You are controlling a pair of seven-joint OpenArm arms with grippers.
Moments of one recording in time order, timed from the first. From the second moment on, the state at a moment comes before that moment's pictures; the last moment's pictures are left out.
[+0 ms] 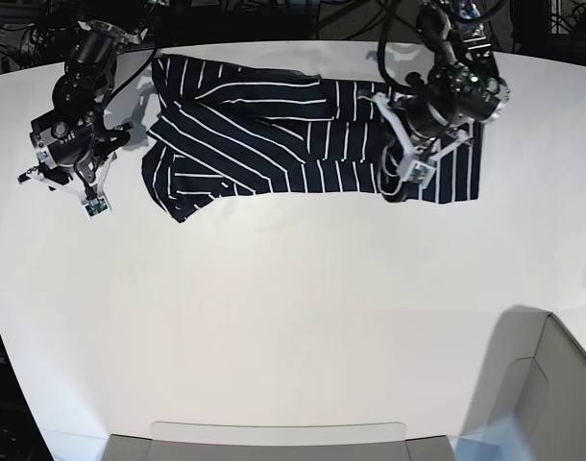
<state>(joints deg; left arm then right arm) 14.9 6.2 -16.5 116.3 -18.4 -36.3 78.2 -2.9 4.0 21.4 113.4 -12.0 44.5 -81.9</state>
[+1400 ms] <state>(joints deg) 14.2 2.0 -32.7 115.4 -35.2 -36.3 78.4 -1.9 -3.9 21.4 116.5 2.1 44.5 -82.4</state>
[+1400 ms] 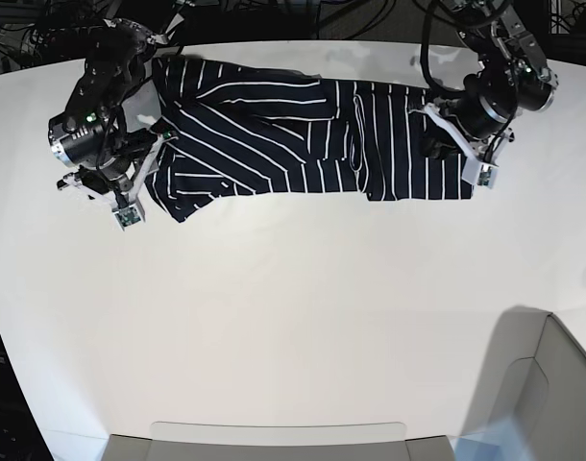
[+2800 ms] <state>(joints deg) 15.4 1.6 -32.6 110.5 -35.2 -36.3 78.4 -3.6 2.0 21.8 81.1 41.1 44.5 -74.2</state>
